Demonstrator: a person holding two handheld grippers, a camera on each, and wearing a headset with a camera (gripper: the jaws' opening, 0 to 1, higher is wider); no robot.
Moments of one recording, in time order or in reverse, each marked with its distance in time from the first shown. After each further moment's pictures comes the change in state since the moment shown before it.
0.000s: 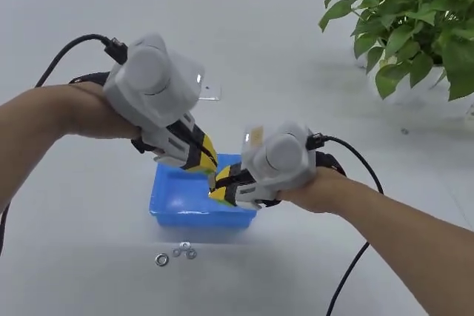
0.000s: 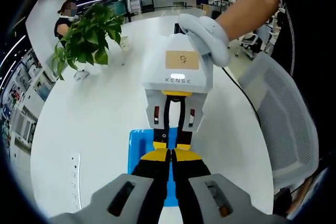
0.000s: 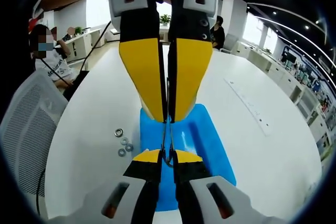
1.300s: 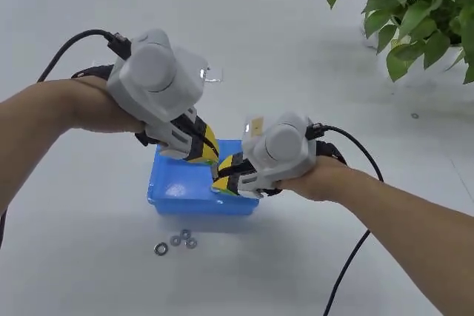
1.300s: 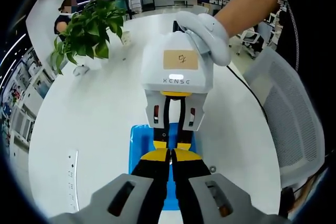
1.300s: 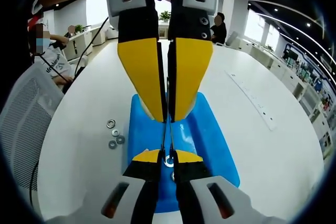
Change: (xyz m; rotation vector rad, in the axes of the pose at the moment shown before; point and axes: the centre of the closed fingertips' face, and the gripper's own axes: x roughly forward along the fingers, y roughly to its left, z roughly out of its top) left arm 0.018 0.009 -0.013 -0.003 0.010 0.002; right arm 0.013 -0.008 -0.019 0.001 0.023 0.015
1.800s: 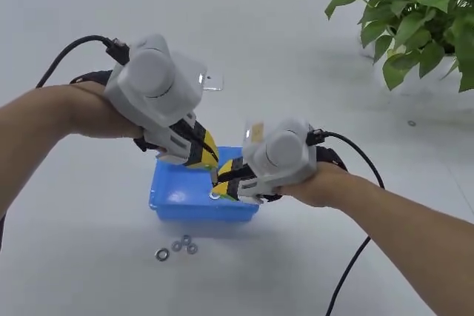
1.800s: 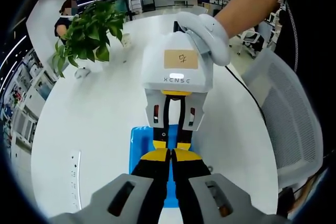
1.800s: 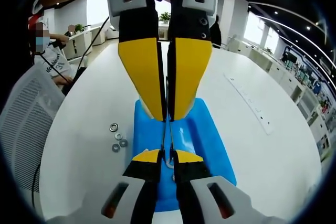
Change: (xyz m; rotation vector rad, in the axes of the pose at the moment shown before) left arm -0.012 -0.007 0.007 0.008 -0.002 0.013; right arm -0.008 0.005 0.011 -0.015 -0.008 -0.016
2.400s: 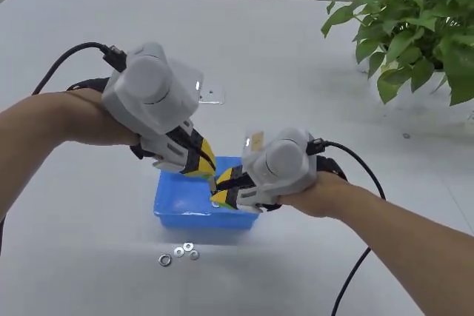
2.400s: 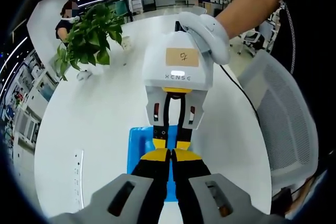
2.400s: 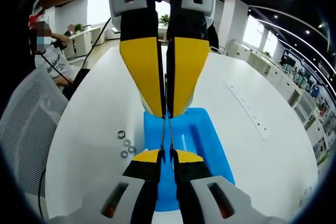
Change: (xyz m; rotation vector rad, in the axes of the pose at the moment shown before) left arm -0.021 -0.017 0.009 0.005 0.009 0.017; right arm -0.013 0.014 0.018 -0.018 -0.013 -0.020
